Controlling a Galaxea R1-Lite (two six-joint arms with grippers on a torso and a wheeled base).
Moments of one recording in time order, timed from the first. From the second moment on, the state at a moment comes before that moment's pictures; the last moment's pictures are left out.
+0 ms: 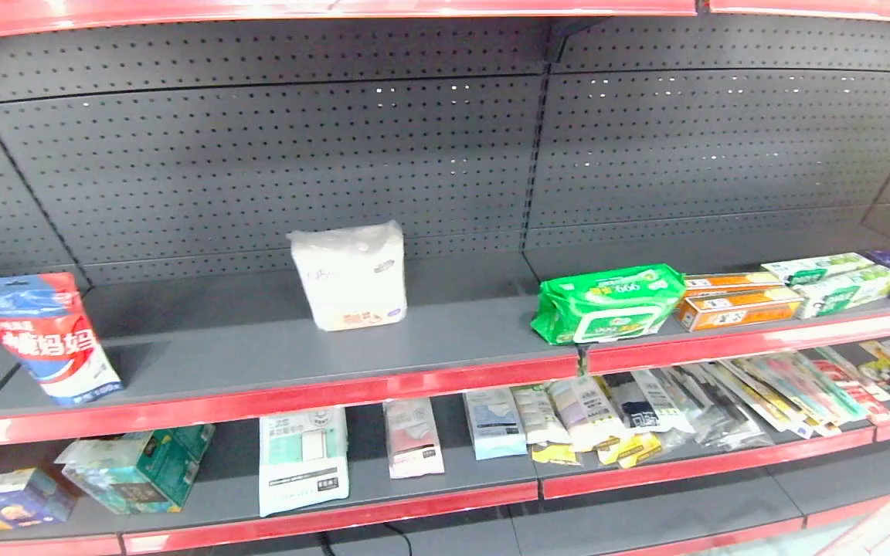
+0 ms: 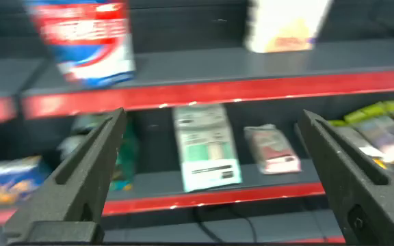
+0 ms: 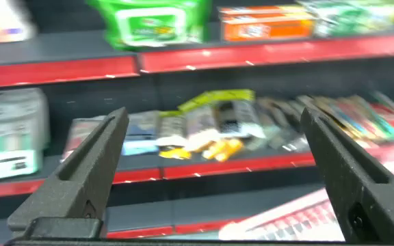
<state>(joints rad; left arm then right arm) 0.00 0.00 0.00 0.00 0.03 0.01 0.00 0.00 0.00 0.00 0.00 -0.01</state>
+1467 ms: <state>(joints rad) 0.00 0.00 0.00 0.00 0.03 0.01 0.00 0.01 0.00 0.00 0.01 0.00</state>
